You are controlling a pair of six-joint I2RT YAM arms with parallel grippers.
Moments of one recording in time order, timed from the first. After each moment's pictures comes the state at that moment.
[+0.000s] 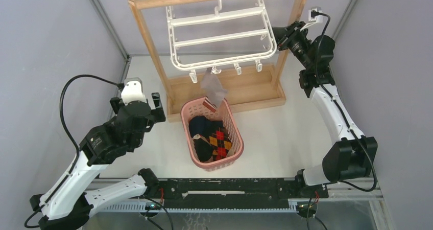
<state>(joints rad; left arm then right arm) -0.84 0.80 1.27 -1.06 -0.89 -0.46 0.12 1.42 1.33 0.36 -0.47 0.66</state>
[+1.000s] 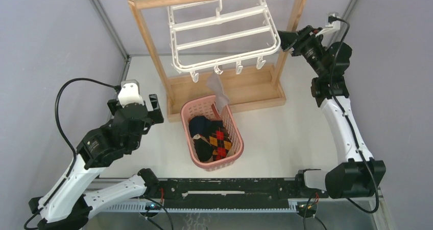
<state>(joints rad) -0.84 0.77 1.26 -1.06 -0.89 -0.46 0.03 1.30 1.29 0.26 -0.48 0.69</state>
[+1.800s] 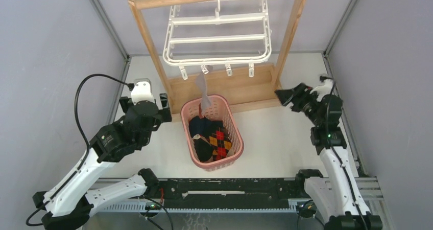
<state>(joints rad) -0.84 0.81 1.19 -0.96 -0.86 -0.43 -0.06 0.79 0.68 -0.05 -0.44 0.65</state>
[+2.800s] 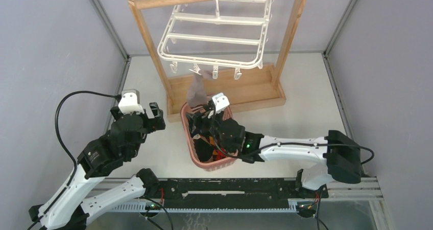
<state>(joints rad) -0.84 0.63 1.09 -0.93 -0.81 -0.44 1.27 1.42 0.92 0.48 0.61 0.26</state>
